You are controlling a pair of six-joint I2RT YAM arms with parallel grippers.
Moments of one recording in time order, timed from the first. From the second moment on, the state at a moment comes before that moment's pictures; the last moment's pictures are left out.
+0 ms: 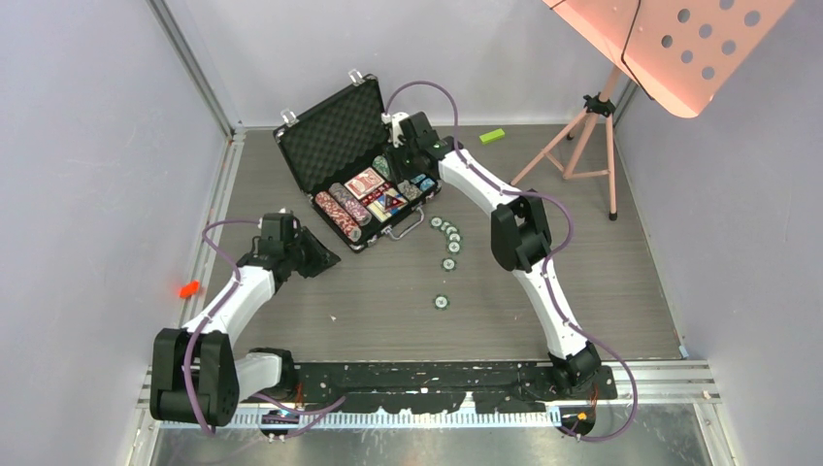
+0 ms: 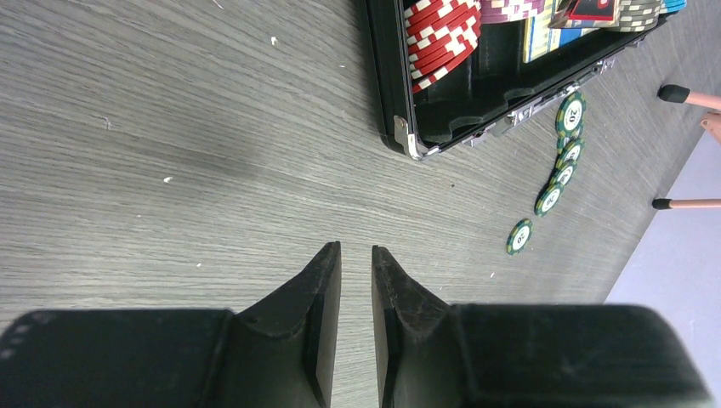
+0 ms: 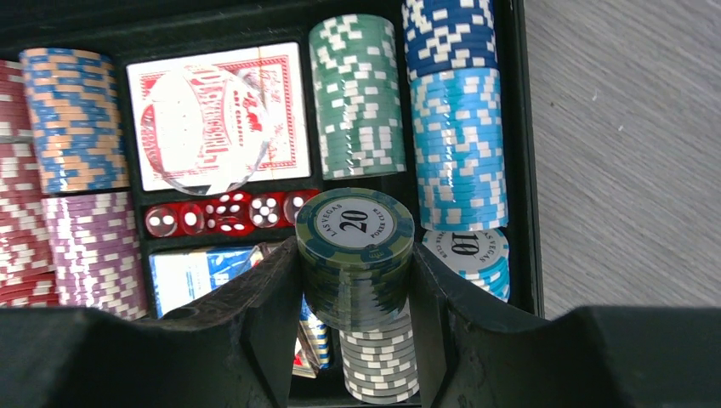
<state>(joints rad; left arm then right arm) -0.09 1.16 0.58 -0.27 0.25 -0.81 0.58 2.49 2.29 -0.55 -0.07 0.03</state>
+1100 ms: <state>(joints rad) -0.09 1.16 0.58 -0.27 0.26 -0.78 0.59 2.56 2.36 -0.54 -0.14 -0.12</state>
